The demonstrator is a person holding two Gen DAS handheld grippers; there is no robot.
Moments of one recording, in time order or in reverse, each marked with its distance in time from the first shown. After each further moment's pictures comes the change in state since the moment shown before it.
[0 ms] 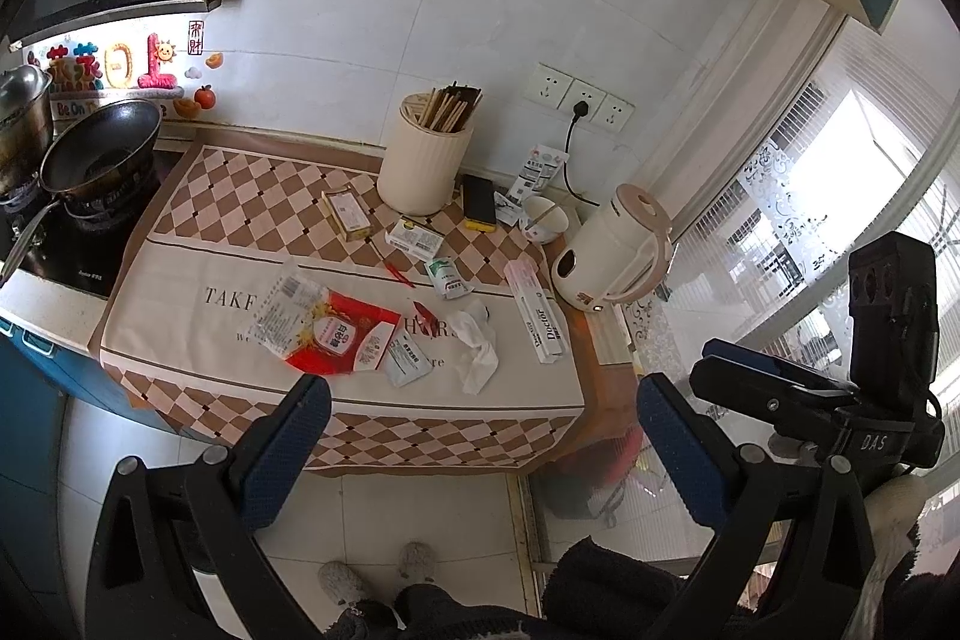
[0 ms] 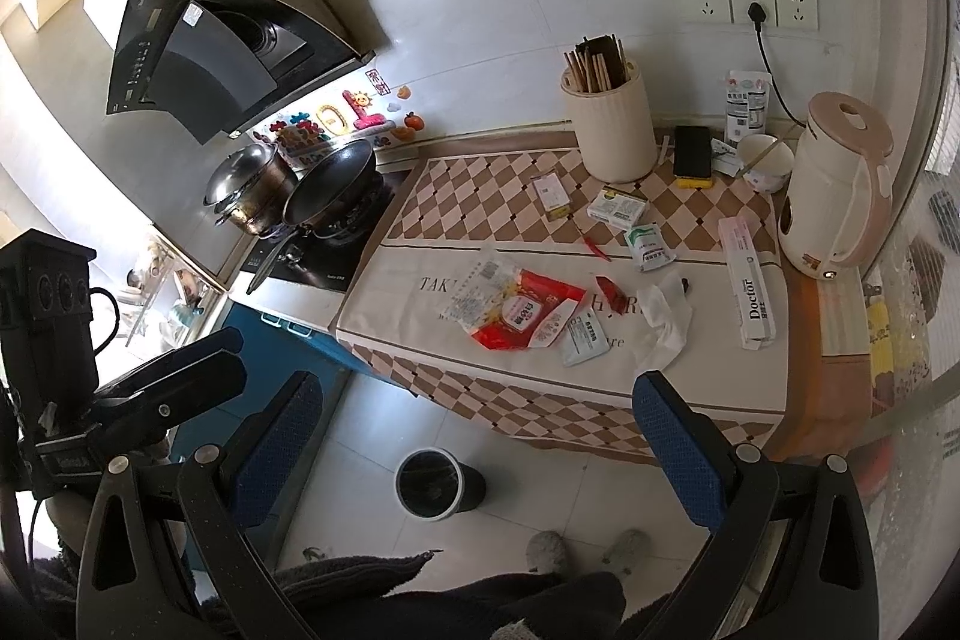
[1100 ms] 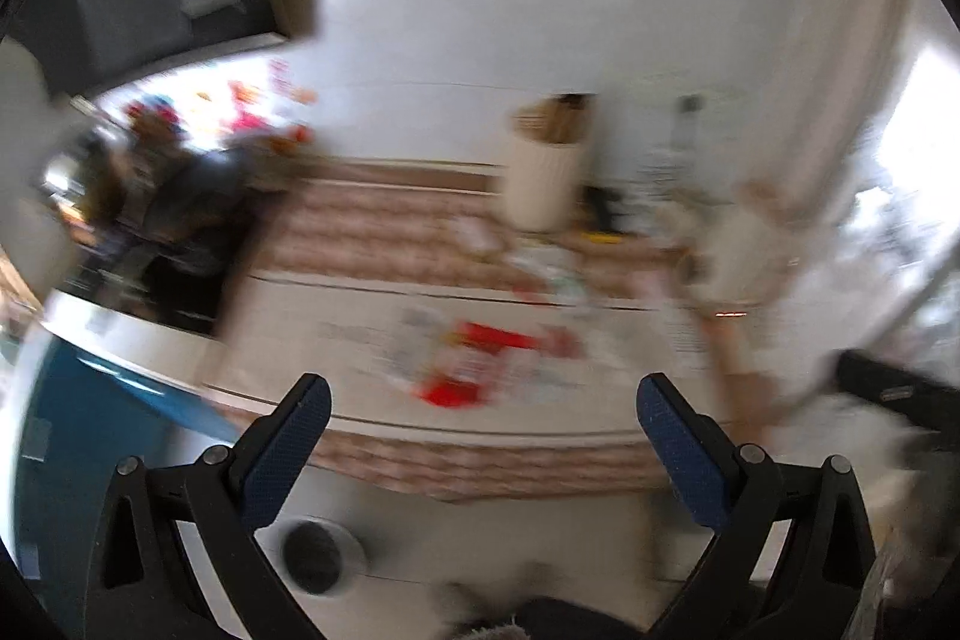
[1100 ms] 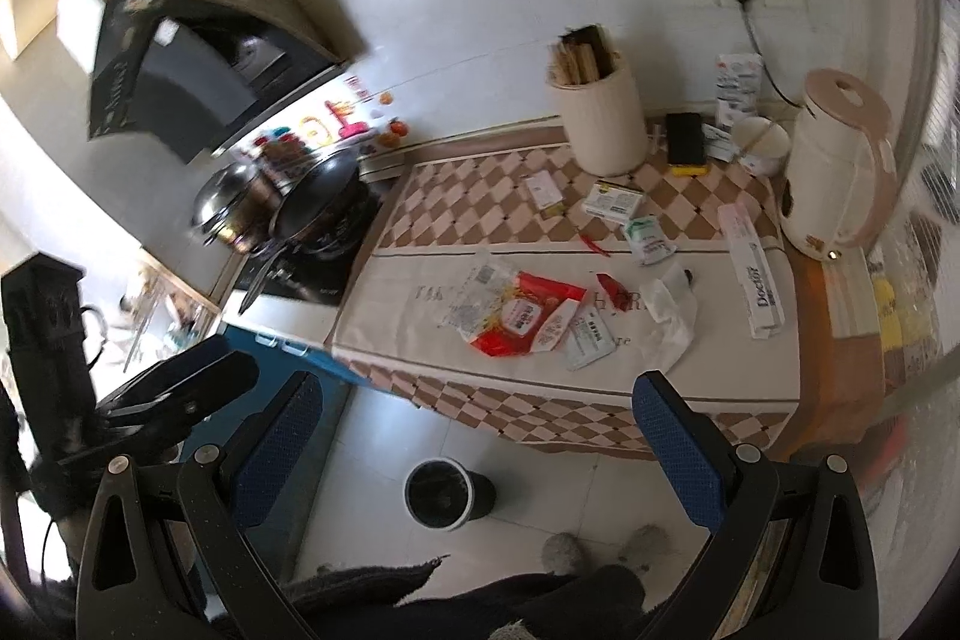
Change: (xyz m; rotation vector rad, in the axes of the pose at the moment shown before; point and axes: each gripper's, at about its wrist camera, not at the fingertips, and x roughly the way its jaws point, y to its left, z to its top) left arm 0.033 0.013 0.003 0.102 -0.054 0.403; right arm 0.021 0.000 0.004 0.082 -0.014 -0.041
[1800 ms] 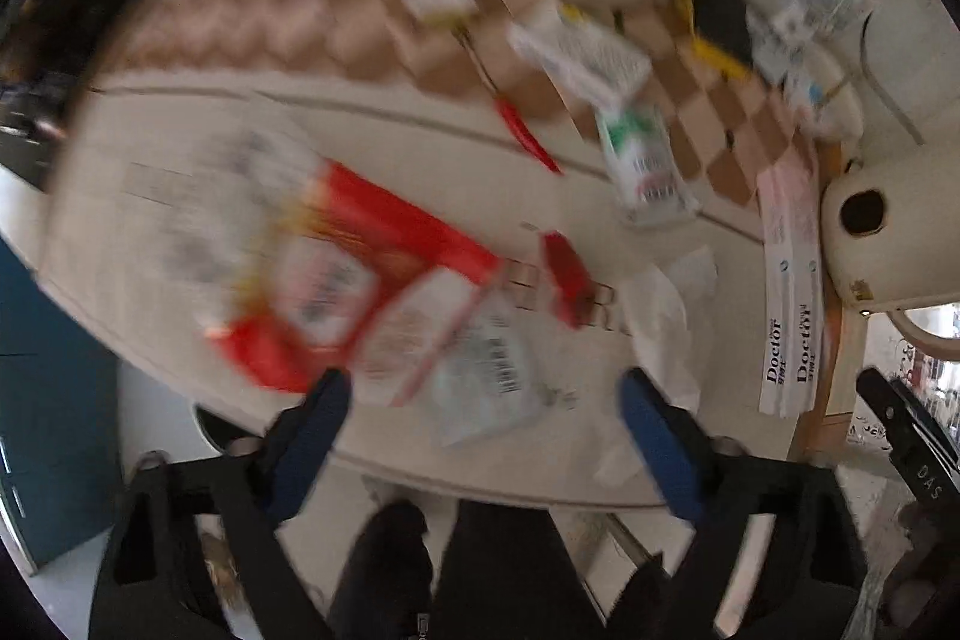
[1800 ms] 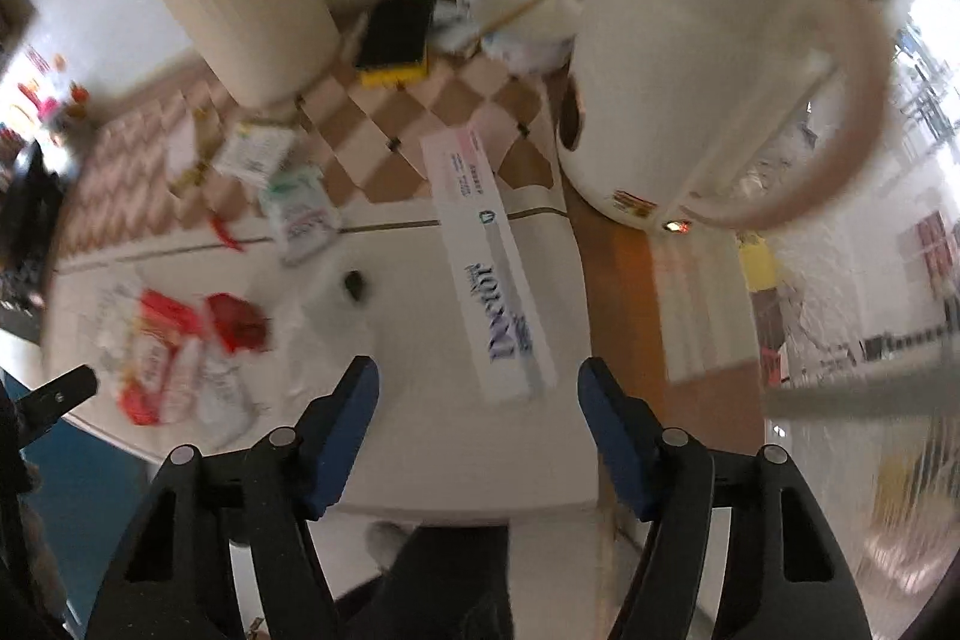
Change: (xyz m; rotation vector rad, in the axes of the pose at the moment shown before) left arm 0.354 -0.109 0.003 -0.220 0.643 -0.020; right arm 0.231 -0.269 0.088 0.097 0.262 -0.471
